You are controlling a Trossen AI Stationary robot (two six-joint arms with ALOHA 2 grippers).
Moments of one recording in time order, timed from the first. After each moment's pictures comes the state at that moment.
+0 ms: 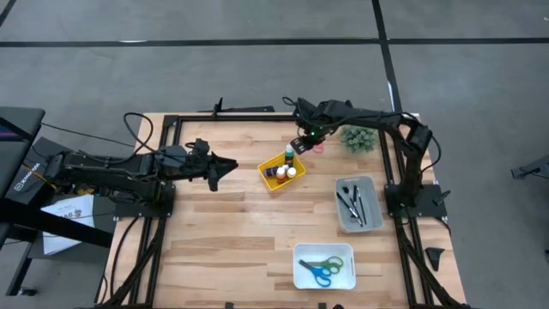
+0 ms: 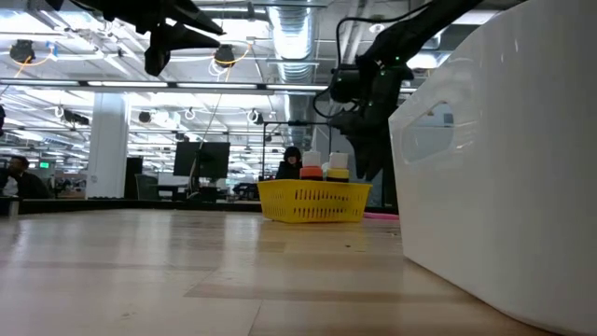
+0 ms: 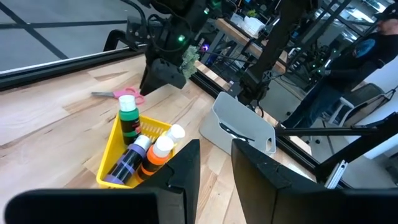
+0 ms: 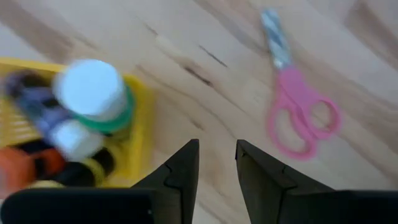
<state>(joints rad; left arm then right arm) 0.00 0.80 0.61 -0.05 -0.28 -0.60 -0.53 1.90 1.45 -0.88 -0.10 0.39</state>
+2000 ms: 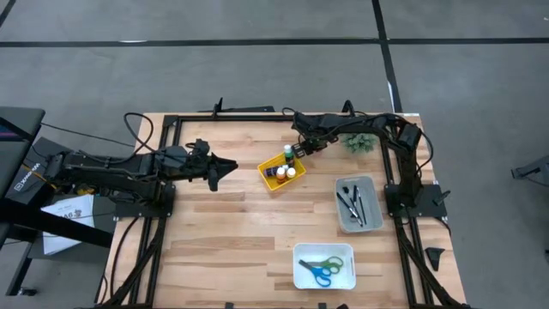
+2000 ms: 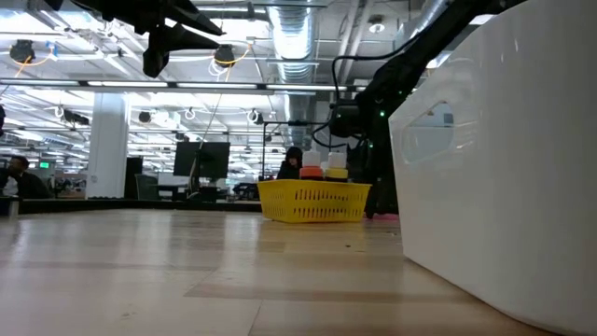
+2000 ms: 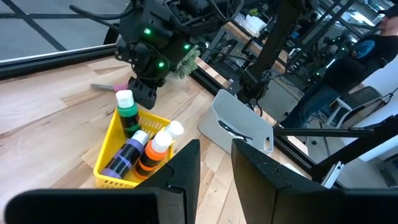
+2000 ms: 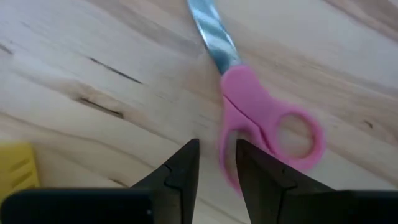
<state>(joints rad) 0.00 0.80 0.61 -0.06 -0.28 -0.64 -0.53 2.01 1.29 -0.68 0.11 0.57</state>
